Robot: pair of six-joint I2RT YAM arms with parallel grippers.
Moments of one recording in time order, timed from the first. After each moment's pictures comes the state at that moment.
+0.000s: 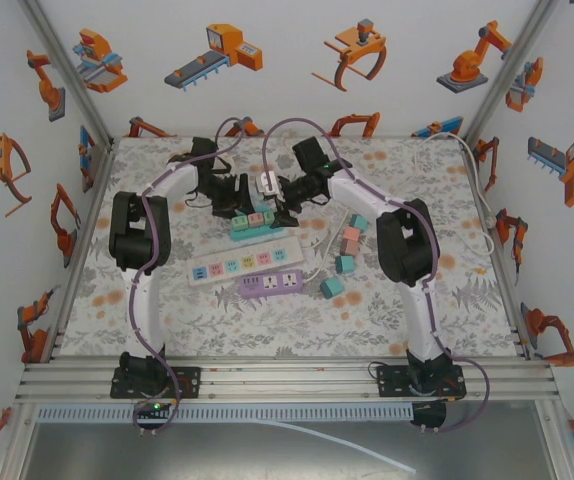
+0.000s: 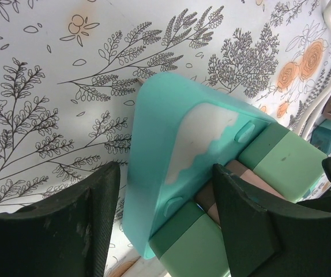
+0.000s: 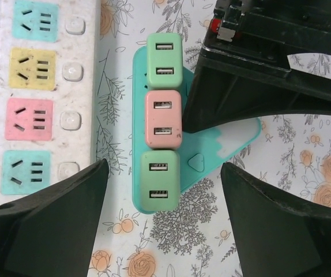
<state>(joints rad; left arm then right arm) -0.27 2.25 1.76 -0.70 0.54 -0.13 0.54 2.22 1.84 -0.61 -0.87 -1.19</state>
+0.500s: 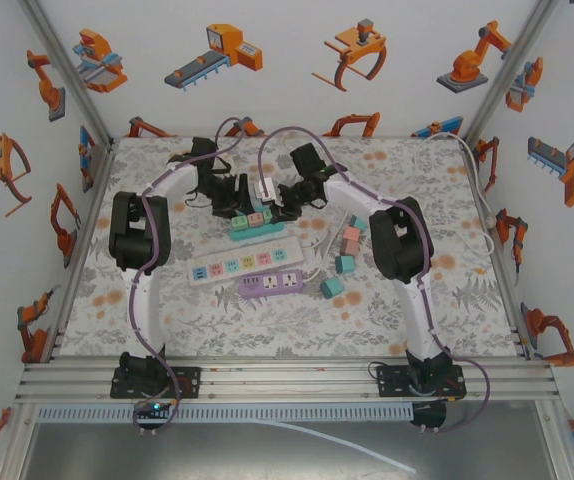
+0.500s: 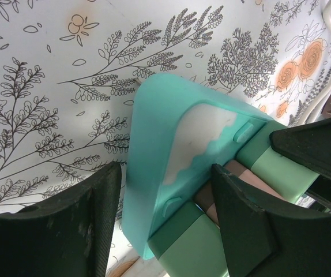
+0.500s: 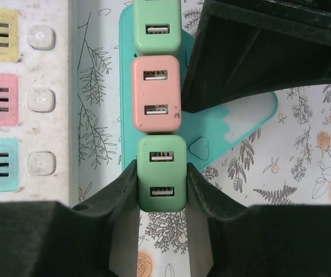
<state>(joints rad) -0.27 2.25 1.76 -0.70 0.54 -0.13 0.54 2.27 1.84 -0.58 -0.80 -1.19</state>
